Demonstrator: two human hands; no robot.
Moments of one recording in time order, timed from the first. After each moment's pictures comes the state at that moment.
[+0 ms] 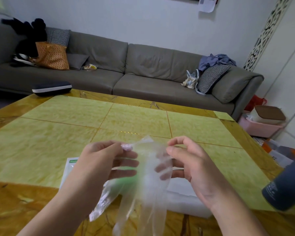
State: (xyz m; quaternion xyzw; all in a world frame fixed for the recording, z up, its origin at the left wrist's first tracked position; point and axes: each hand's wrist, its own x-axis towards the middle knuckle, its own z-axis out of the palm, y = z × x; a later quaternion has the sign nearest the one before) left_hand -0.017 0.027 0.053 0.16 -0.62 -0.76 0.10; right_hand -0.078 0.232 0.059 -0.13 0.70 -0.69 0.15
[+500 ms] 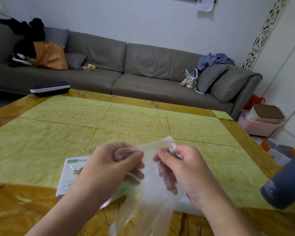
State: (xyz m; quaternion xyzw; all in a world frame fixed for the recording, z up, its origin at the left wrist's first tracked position) left_hand -0.019 0.040 0.046 0.07 -0.68 -0.73 0.09; right_hand -0.077 0.223 0.044 -0.14 0.75 -0.63 0.09
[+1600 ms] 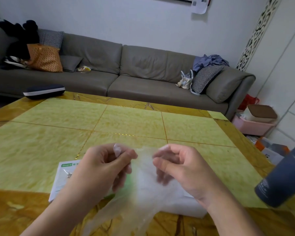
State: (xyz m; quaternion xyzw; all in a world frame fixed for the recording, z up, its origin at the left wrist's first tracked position) left_hand -0.020 0.035 0.042 0.06 -0.71 -0.69 0.12; right_hand -0.085 0.241 0.052 -0.18 0.76 -0.62 0.12
